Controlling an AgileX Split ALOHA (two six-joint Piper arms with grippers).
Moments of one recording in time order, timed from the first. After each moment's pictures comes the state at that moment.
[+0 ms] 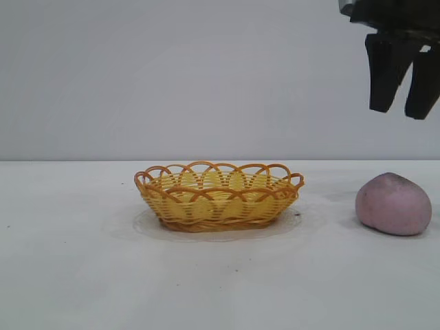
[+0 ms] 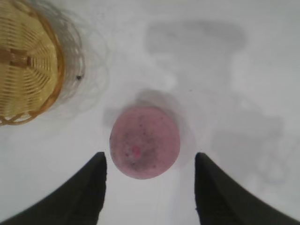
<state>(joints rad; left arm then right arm) -0.01 -0.02 -0.48 -0.01 1.12 0.04 0.19 1.84 -1.33 0.28 1.07 -0.34</state>
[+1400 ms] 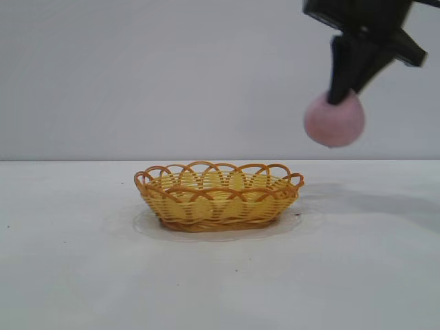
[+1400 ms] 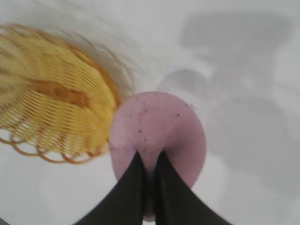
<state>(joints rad) -0.01 -0.02 -0.48 -0.01 1.12 0.04 0.28 2.00 -1.66 0.41 1.21 -0.35</state>
